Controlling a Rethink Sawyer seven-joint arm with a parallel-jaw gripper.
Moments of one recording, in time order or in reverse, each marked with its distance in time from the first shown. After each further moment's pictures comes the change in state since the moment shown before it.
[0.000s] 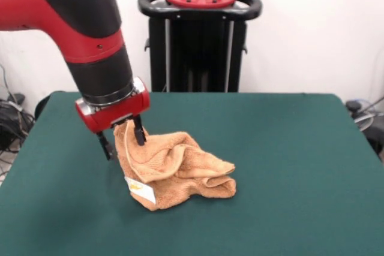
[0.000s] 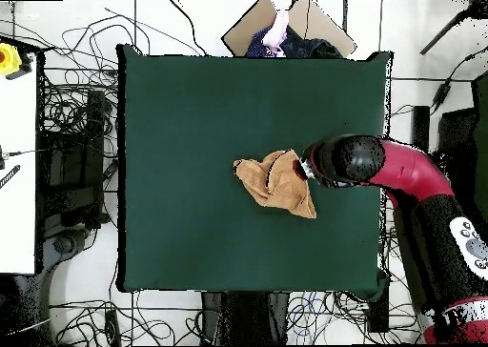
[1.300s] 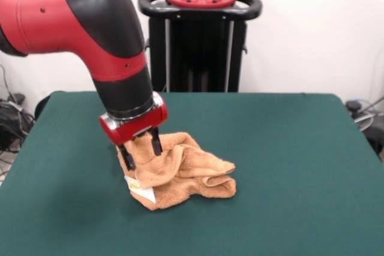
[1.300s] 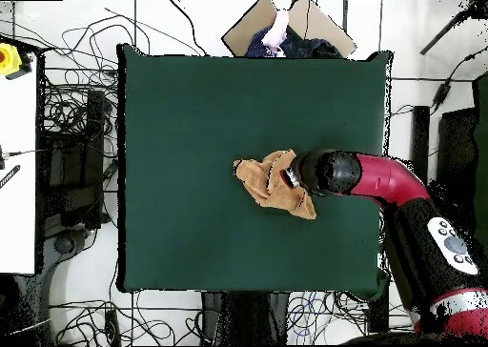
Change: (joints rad) arm -0.002 0.061 0.004 0.058 -0.051 -0.108 0.000
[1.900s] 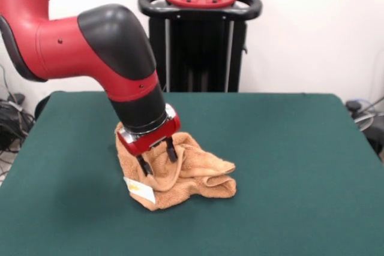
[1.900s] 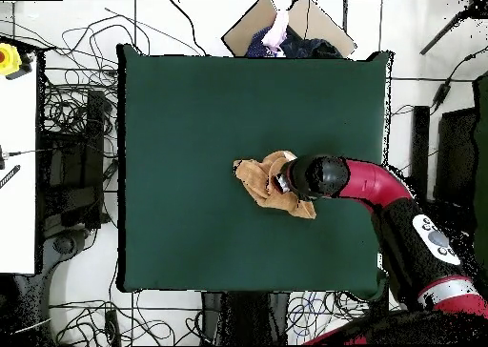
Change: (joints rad) arm 0.000 0.083 0.000 -0.002 0.000 -0.015 0.000
